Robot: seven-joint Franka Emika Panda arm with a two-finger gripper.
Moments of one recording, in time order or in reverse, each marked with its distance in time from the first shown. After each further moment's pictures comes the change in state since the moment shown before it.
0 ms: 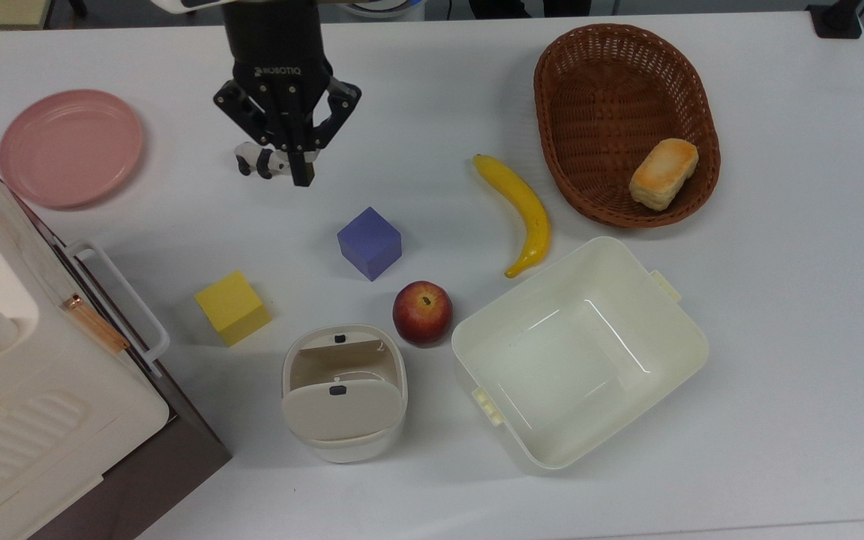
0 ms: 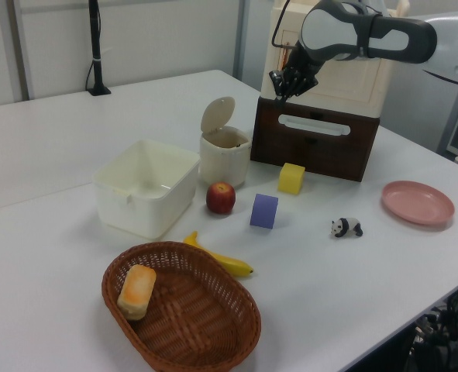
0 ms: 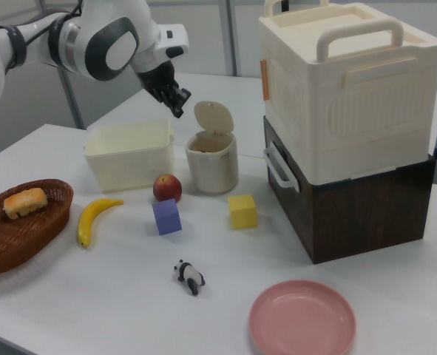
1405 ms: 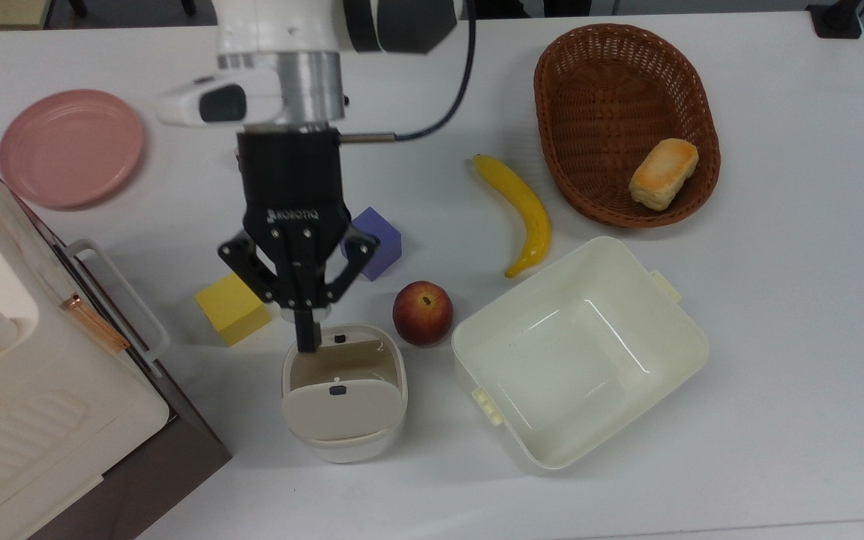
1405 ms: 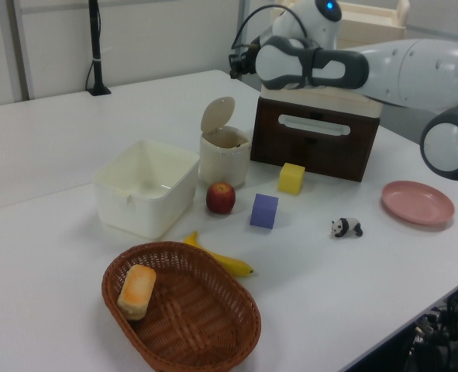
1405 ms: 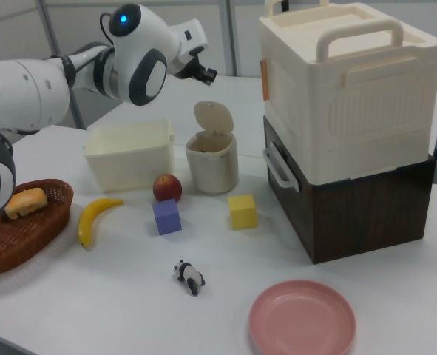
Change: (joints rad) arm 0.015 0.354 0.045 0.275 0.000 0.517 -0.031
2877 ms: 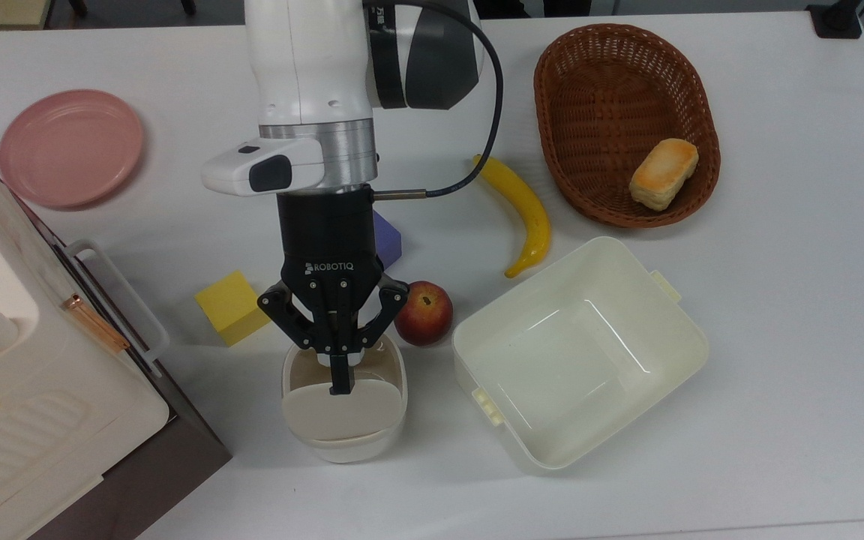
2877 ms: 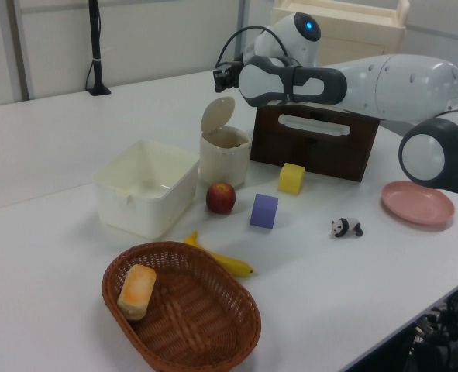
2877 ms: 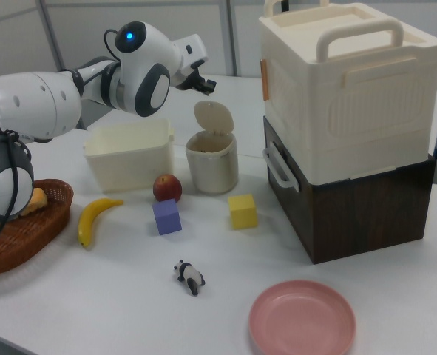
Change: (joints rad) arm 0.033 0.107 -0.005 0.076 -0.001 0.025 -0.012
